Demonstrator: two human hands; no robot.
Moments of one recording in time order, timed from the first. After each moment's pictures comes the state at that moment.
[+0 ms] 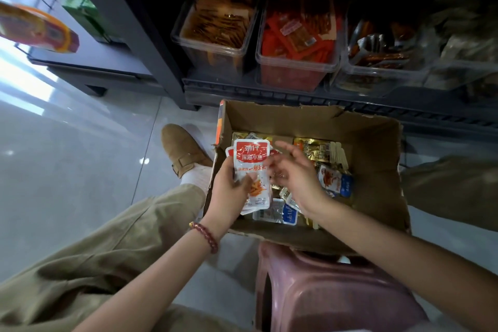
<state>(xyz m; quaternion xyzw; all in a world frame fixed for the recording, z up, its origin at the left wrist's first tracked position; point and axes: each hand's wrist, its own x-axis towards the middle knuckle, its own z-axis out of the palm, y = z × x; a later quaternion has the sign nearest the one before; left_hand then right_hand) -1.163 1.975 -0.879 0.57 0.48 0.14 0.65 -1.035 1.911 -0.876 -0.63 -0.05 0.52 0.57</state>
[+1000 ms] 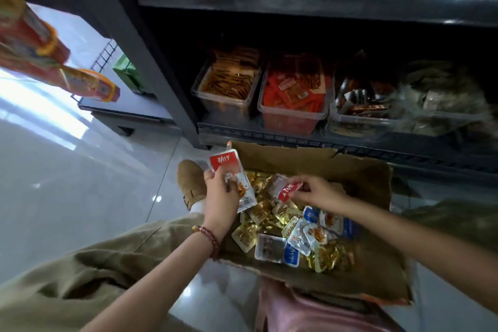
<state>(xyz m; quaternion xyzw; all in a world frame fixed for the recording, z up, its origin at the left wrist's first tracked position) -1.142 2.002 -0.851 0.66 0.56 0.18 0.46 -0.949 1.903 -0.893 -0.72 -0.40 0.51 0.24</state>
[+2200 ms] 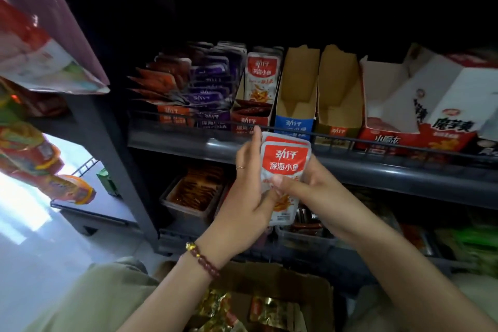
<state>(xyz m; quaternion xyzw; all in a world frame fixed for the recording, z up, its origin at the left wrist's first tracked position) -0.991 1.995 -0.641 0.82 0.14 0.35 0.43 -0.874 1.911 -0.605 -0.57 -0.47 0.41 0.53</state>
